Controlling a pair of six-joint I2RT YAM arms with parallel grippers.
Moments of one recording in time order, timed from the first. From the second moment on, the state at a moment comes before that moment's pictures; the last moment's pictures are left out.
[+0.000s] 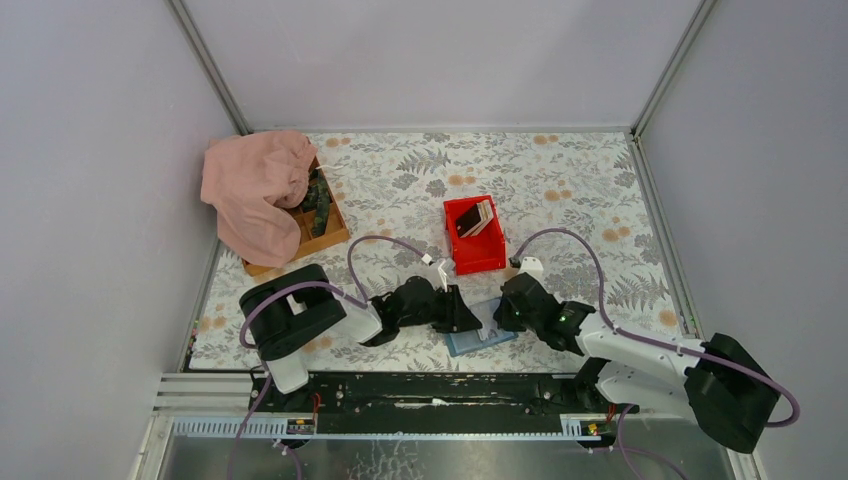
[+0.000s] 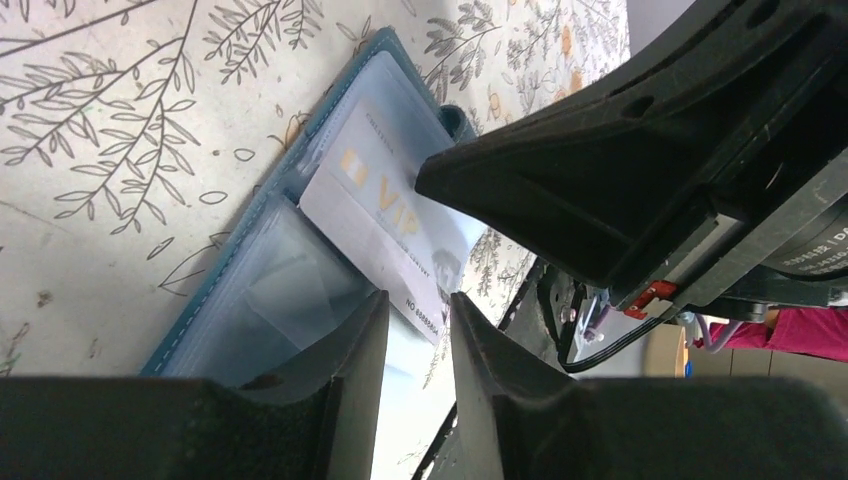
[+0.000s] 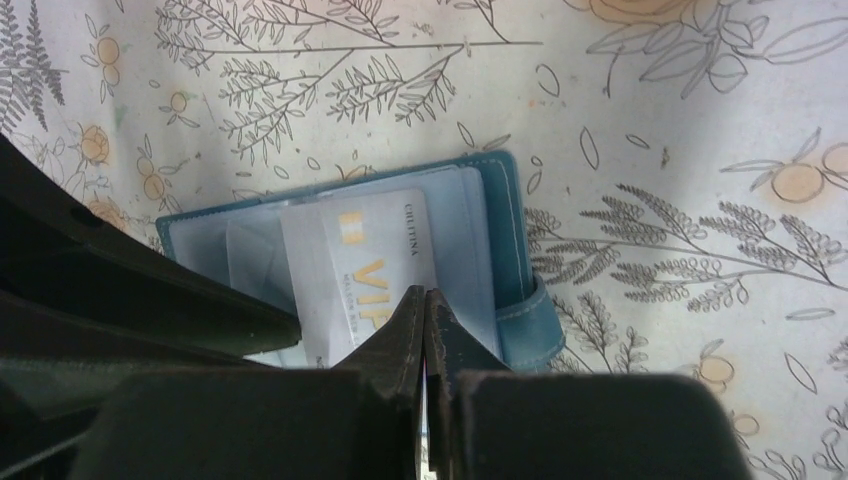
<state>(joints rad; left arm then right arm) -1.00 1.76 0.49 0.83 0.22 -1.00 0.84 1.06 0.35 -0.17 0.21 0.77</state>
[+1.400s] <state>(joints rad) -1.03 1.68 0.46 0.73 0.12 -1.04 0.83 1.03 0.38 -0.31 0.25 0.75</state>
